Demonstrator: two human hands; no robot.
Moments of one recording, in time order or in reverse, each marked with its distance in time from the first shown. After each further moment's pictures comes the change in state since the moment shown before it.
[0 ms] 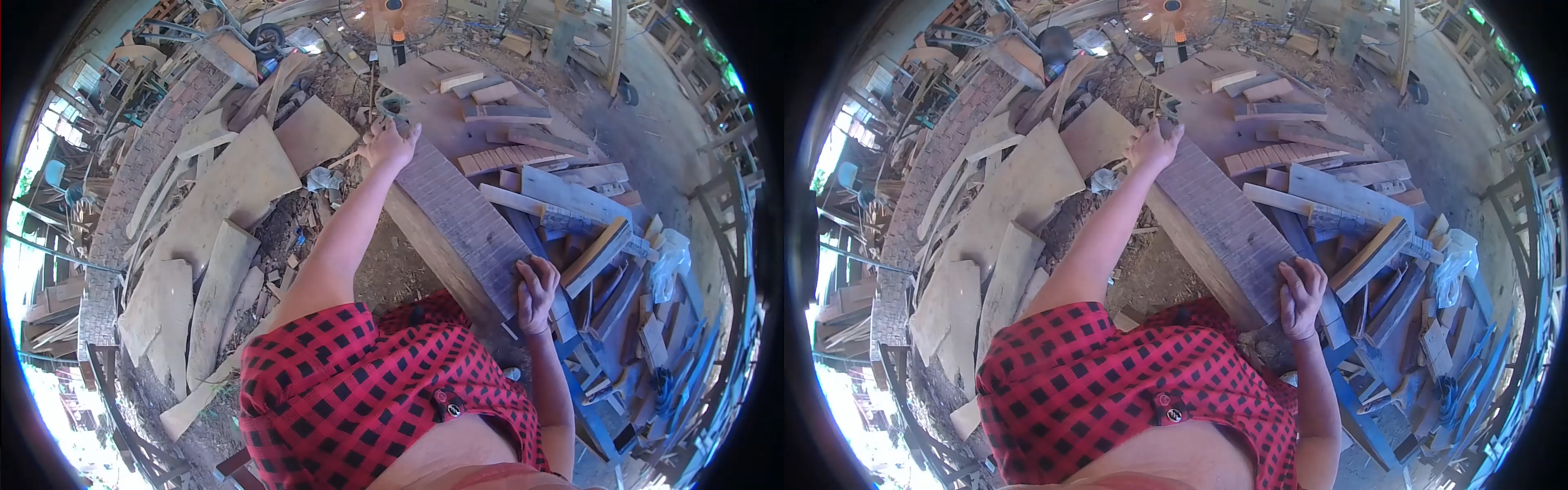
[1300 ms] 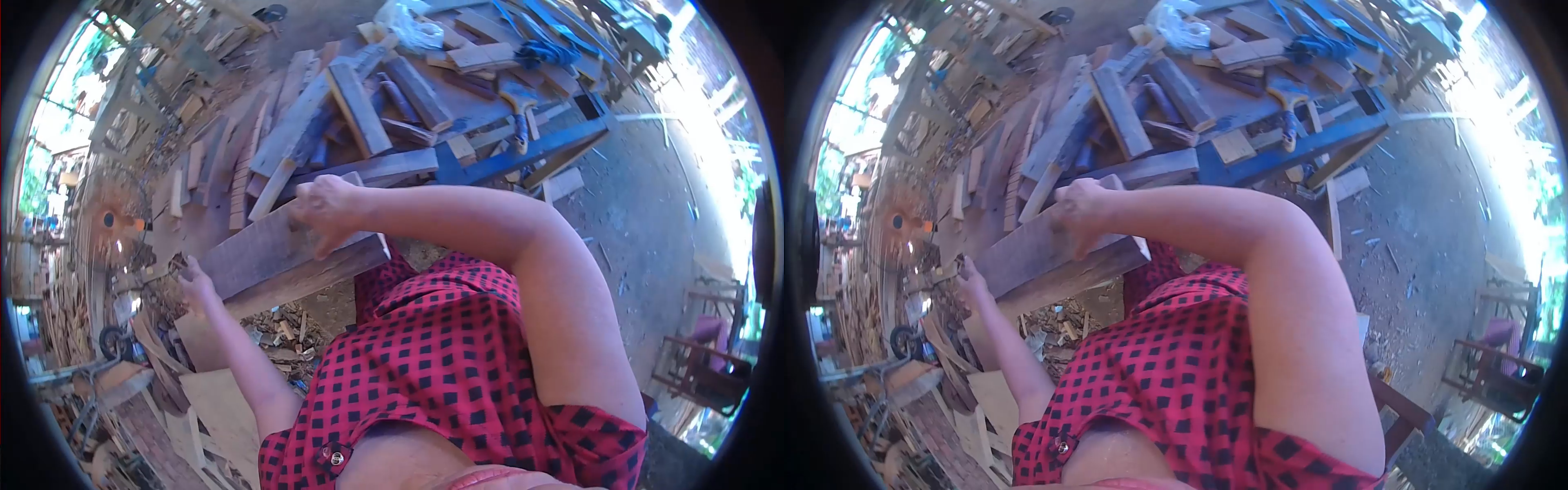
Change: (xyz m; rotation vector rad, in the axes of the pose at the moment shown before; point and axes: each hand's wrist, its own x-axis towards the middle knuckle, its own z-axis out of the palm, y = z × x) left_hand 0.017 -0.005 0.017 -0.021 0.078 0.066; right_hand 0.066 -0.066 -0.004 -0.474 -0.658 0.358
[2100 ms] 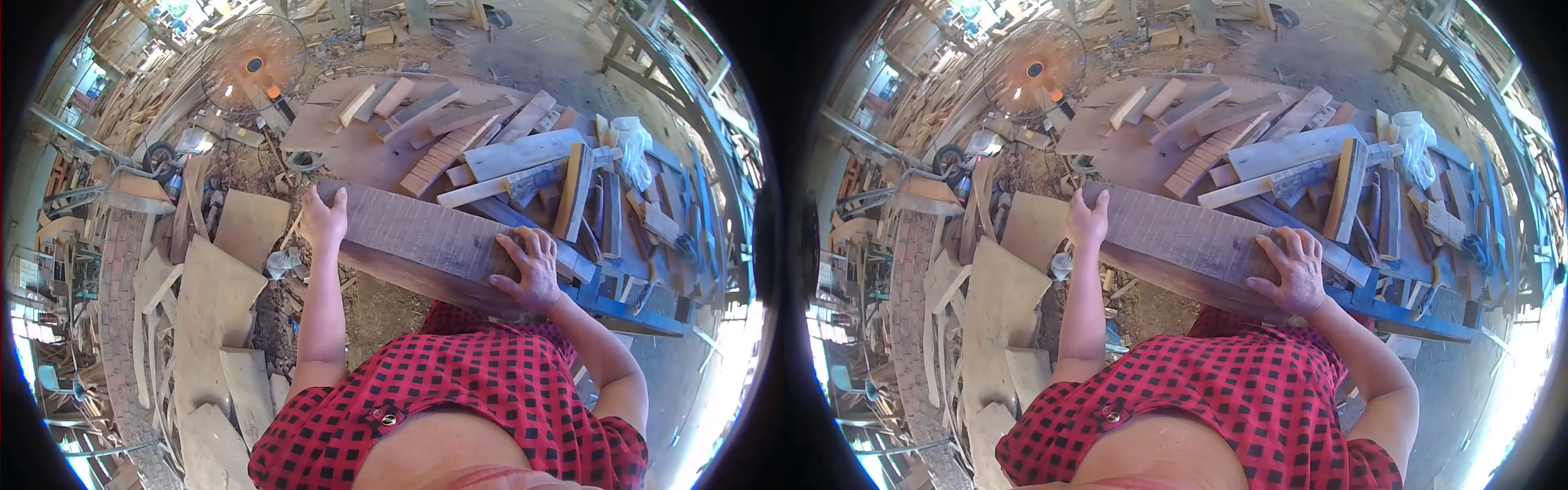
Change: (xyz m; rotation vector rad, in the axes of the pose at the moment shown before) left_hand 0.000 -0.031 -0.015 -0.170 -0.038 0.227; right_hand -0.012 -0.002 0.032 0.126 0.469 0.044
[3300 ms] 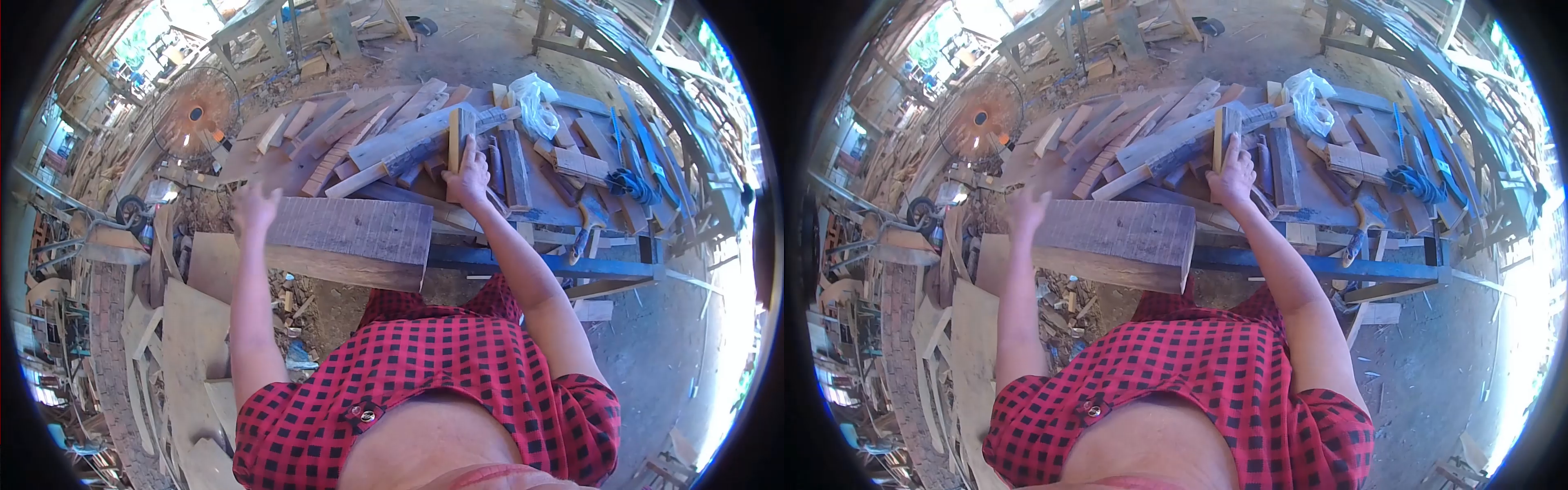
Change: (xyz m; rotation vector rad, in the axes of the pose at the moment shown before) left_hand -0.022 0.071 -0.009 0.334 0.002 0.381; right_hand 0.021 0.149 0.015 0.118 0.338 0.698
